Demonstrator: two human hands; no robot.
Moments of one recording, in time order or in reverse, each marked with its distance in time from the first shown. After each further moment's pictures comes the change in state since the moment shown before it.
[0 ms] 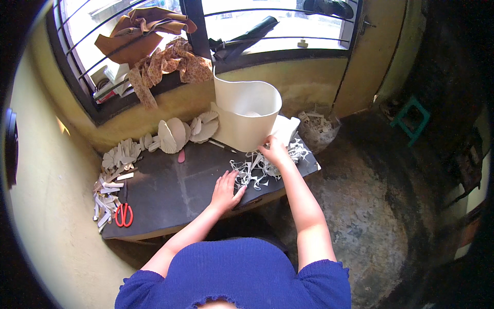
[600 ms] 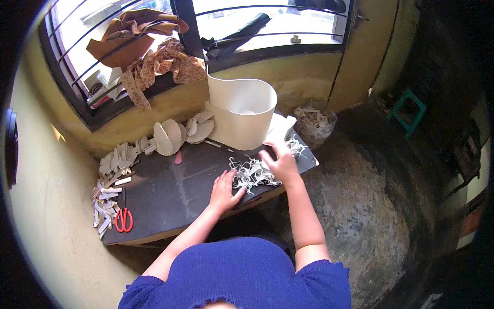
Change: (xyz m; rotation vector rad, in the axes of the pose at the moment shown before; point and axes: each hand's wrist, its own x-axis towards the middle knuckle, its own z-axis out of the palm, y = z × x) left_hand 0.000 0.001 -0.007 -0.017 -0.031 0.000; right_hand -0.072 -0.038 -0.033 0.148 0.316 -0.361
